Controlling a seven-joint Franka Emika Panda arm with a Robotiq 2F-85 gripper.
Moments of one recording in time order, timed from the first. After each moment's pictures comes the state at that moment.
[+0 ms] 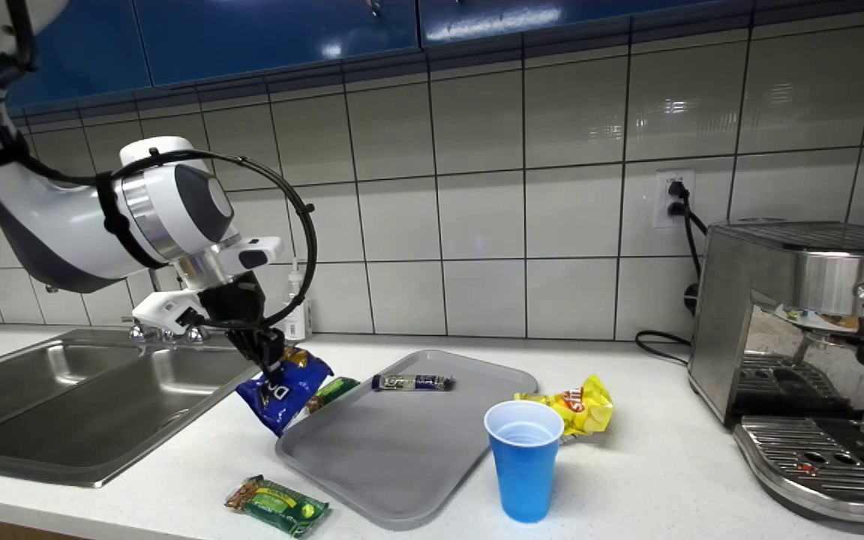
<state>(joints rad) 0.23 0.03 -0.15 -2.62 -0.52 2.77 0.94</state>
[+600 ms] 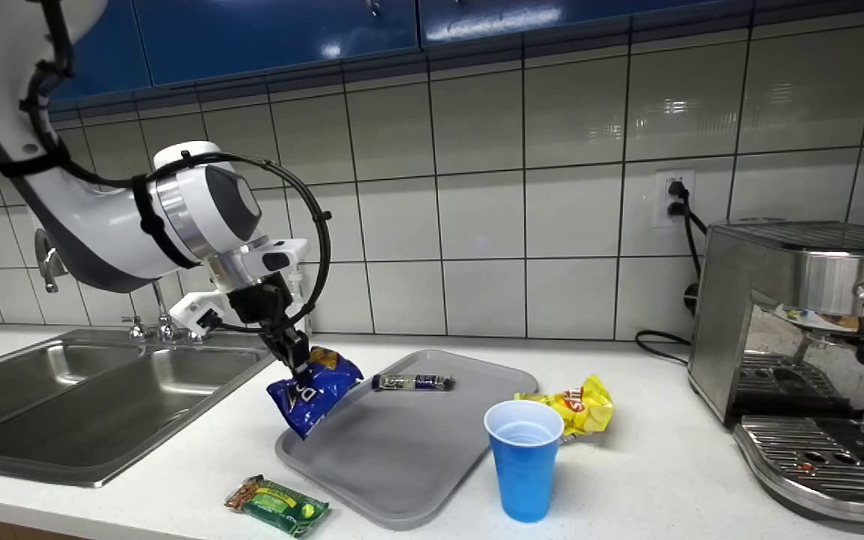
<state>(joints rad) 0.23 0.08 -0.21 -2.58 -0.57 2.74 1.06</state>
